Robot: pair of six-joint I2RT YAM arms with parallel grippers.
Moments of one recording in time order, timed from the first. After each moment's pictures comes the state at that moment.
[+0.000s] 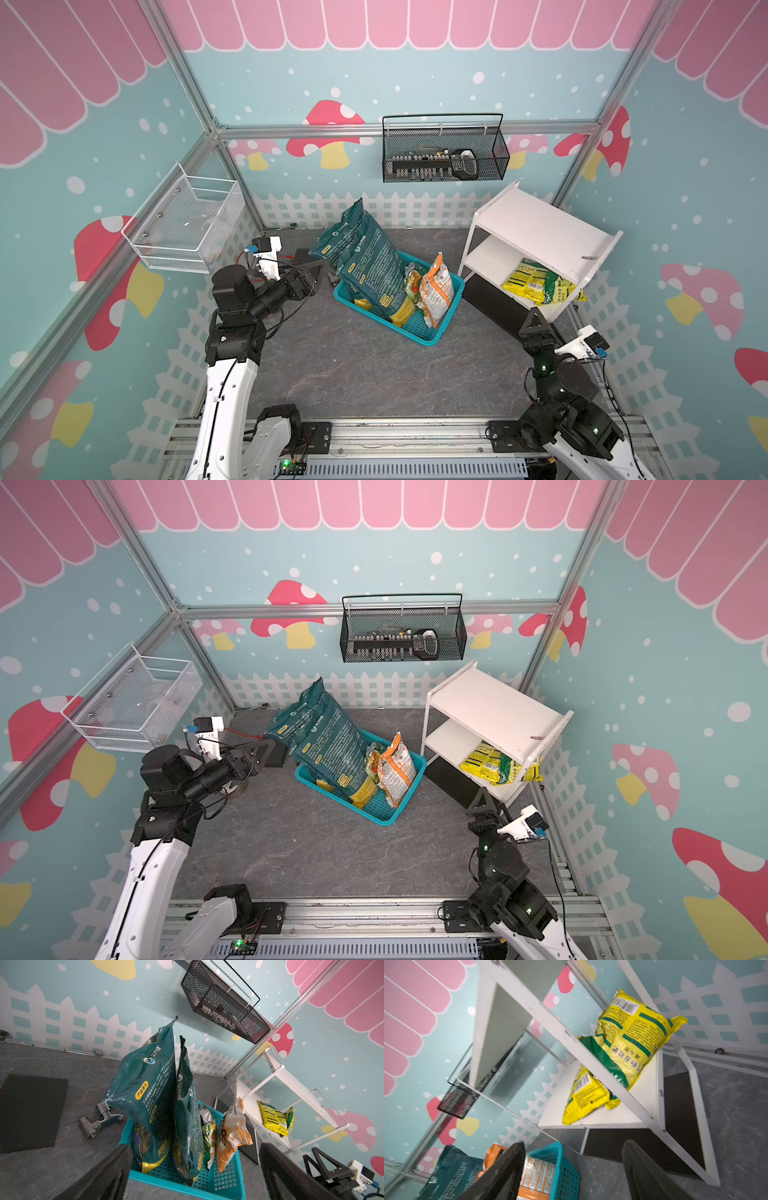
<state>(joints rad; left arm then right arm) 0.15 0.86 0.92 -0.28 0.73 -0.41 0.68 0.10 0.35 -0.40 0.92 0.93</state>
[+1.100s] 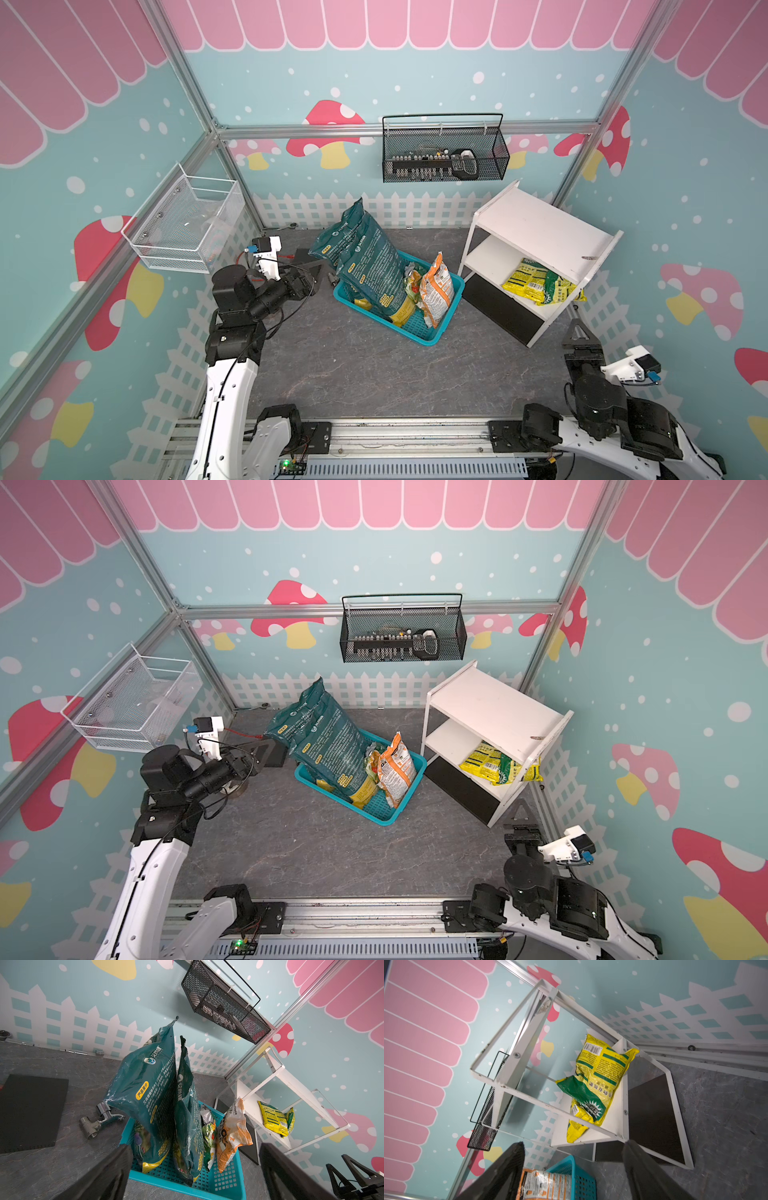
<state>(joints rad) 0.15 0.86 0.92 -0.28 0.73 -0.41 1.18 0.02 0.66 -1.02 1.47 1.38</state>
